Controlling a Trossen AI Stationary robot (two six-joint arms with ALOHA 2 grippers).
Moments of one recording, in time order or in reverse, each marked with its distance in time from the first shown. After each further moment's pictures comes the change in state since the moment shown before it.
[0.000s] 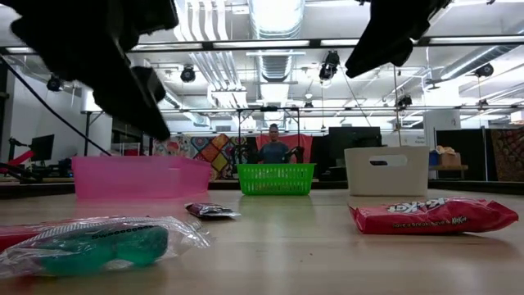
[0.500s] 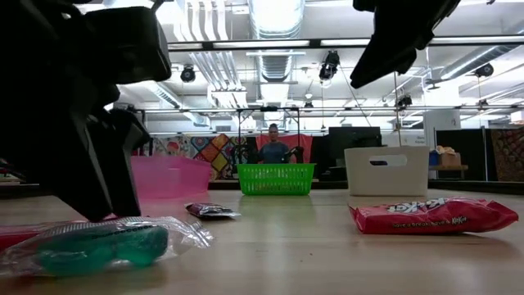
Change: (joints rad) left arm -0.068 0.210 0.068 -0.029 -0.011 -0.105; right arm 0.000 0.000 -0.034 0.005 -0.002 0.008
